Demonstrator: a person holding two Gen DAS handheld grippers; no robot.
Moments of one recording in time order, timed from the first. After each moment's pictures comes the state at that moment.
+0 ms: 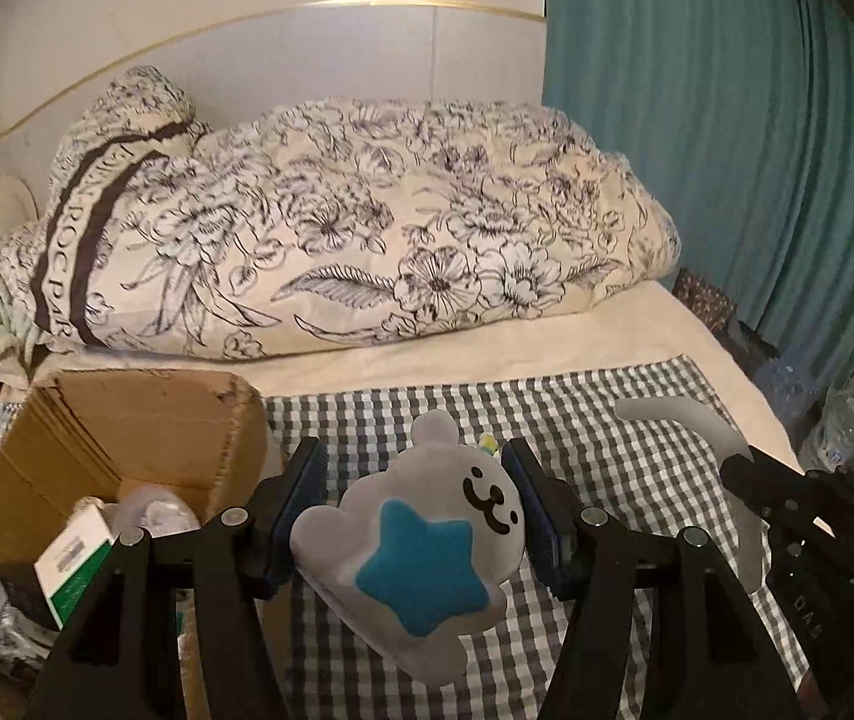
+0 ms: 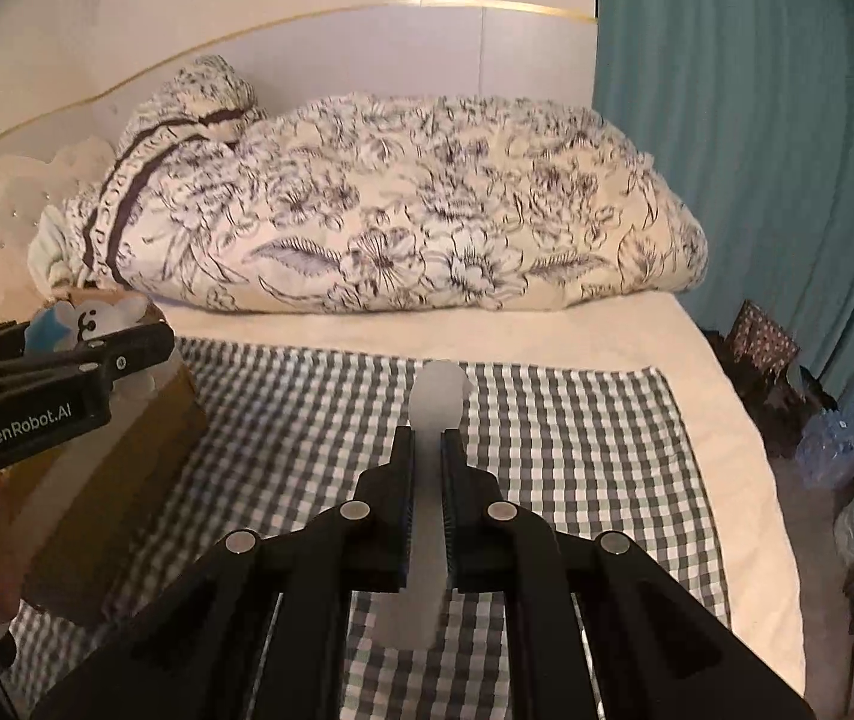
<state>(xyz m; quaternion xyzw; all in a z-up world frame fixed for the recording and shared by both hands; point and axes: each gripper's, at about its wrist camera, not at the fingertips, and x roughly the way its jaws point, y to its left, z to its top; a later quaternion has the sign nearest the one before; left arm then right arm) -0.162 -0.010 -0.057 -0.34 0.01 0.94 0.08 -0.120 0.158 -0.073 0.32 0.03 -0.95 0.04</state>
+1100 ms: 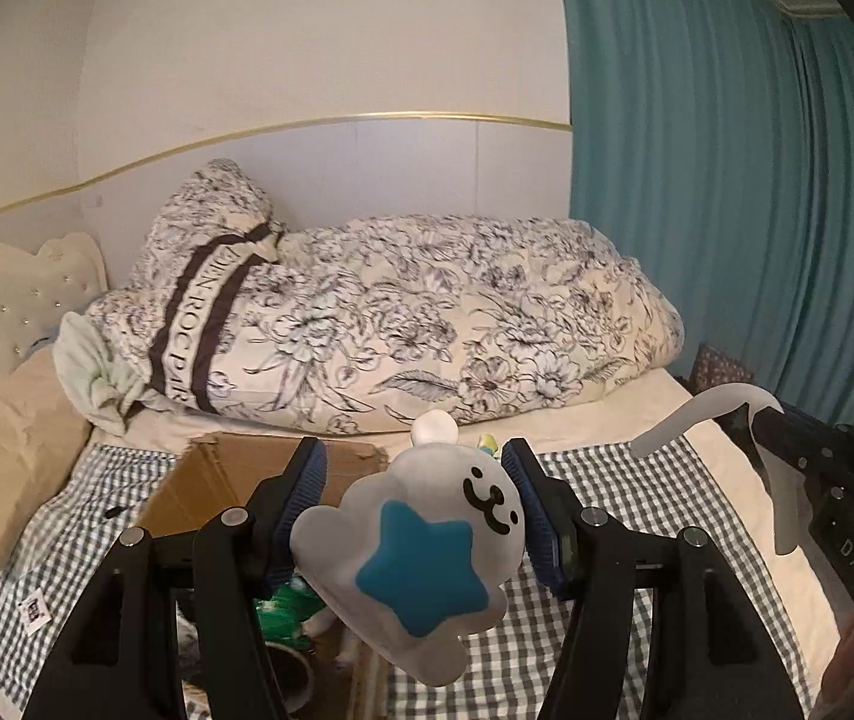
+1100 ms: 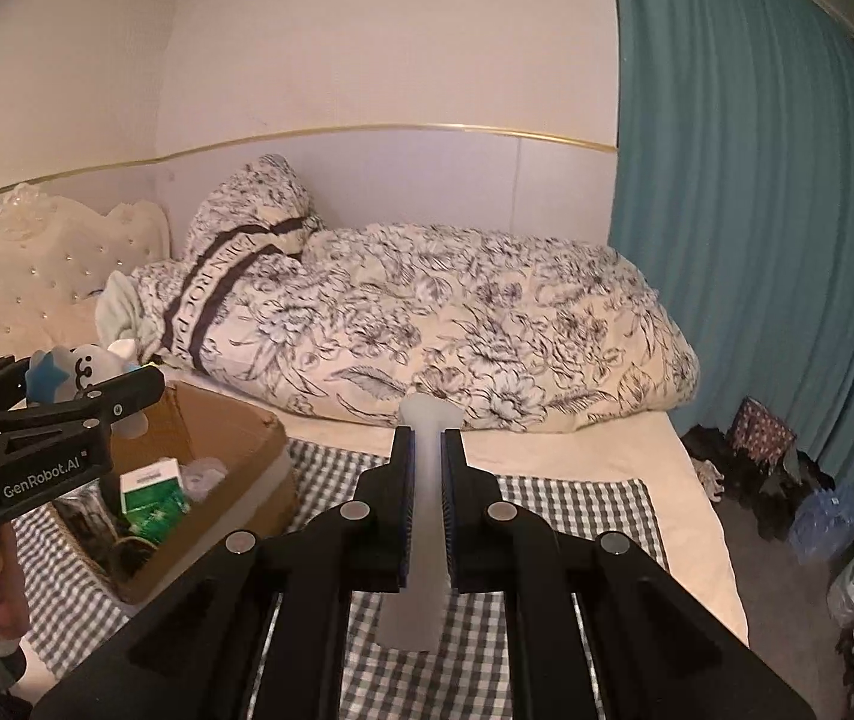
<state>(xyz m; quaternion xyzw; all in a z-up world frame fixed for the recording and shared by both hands) -0.050 -0.072 0.045 -0.24 0.01 0.97 0.03 -0.020 0.105 0.041 0.21 0.05 -0.97 0.08</state>
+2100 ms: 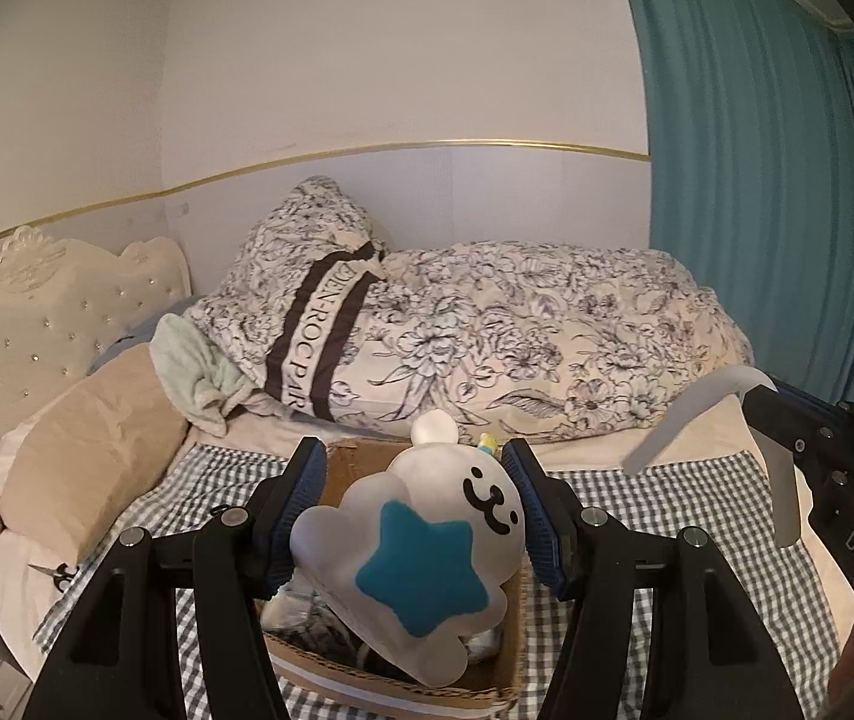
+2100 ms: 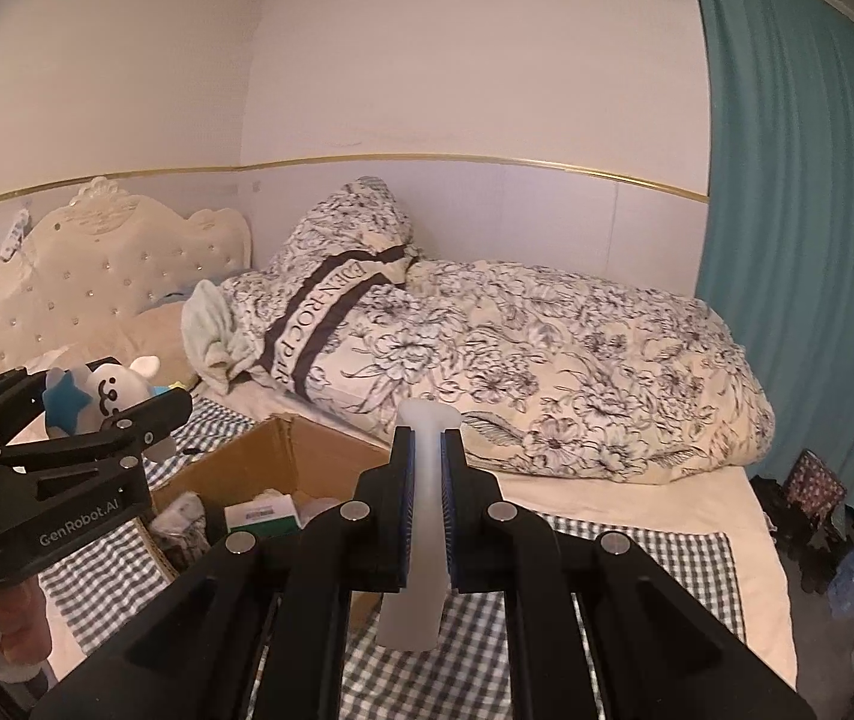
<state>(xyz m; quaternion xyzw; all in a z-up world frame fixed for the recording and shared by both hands) -0.011 -0.158 0.063 -0.21 0.01 0.97 -0.06 -0.009 -0.005 0.062 0.18 0.07 -0.97 0.17</state>
